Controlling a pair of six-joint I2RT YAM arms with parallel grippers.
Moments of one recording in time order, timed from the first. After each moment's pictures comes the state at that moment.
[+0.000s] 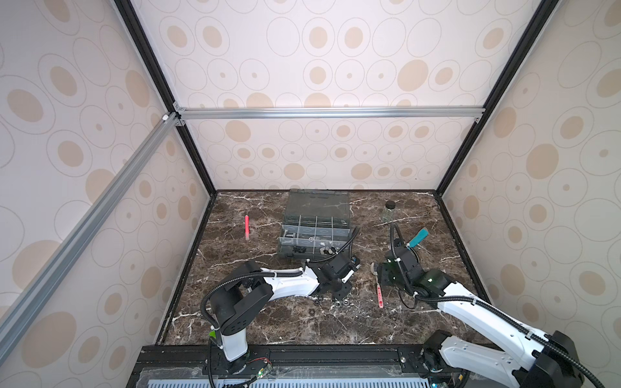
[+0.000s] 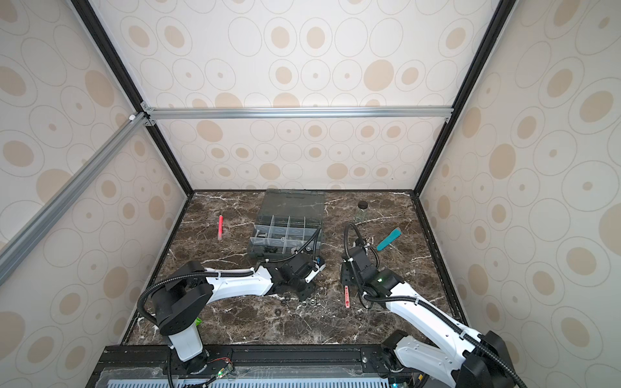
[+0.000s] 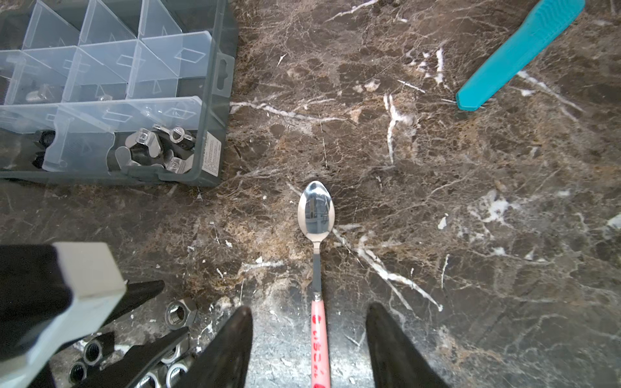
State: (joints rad) left arm -0.99 1.79 1.02 -0.25 0.00 -0.13; right arm 0.61 1.02 0.69 -0.59 0.29 0.62
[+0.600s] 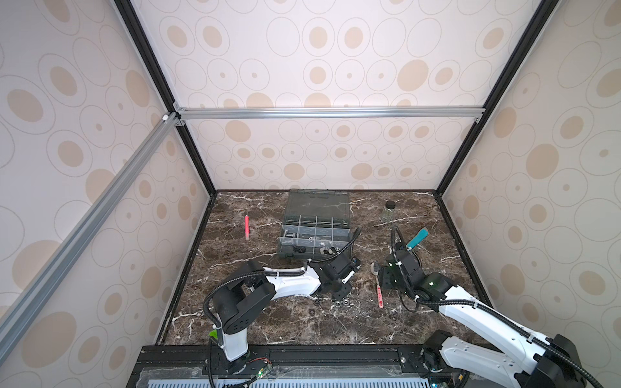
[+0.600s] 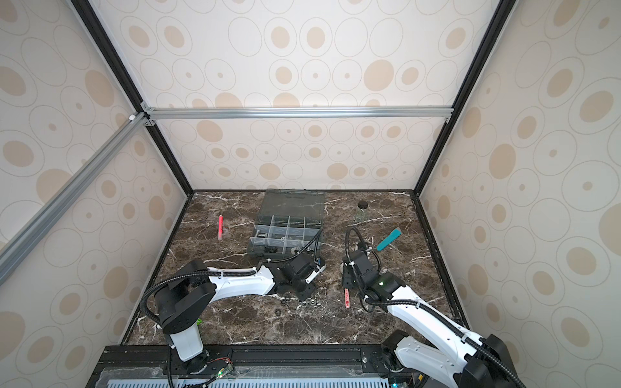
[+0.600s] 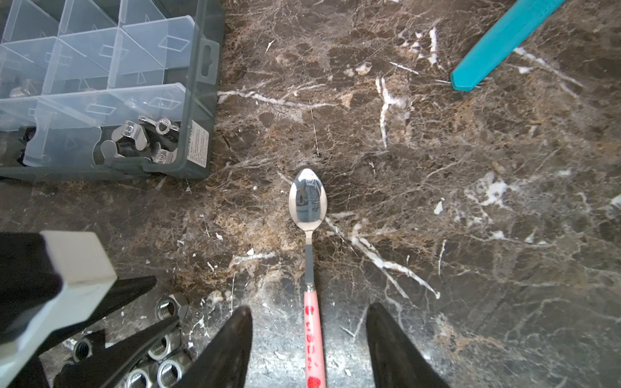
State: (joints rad) left arm -0.99 1.80 1.04 -0.28 -0.03 -0.11; right arm 0.61 0.99 0.64 -0.59 0.30 0.65
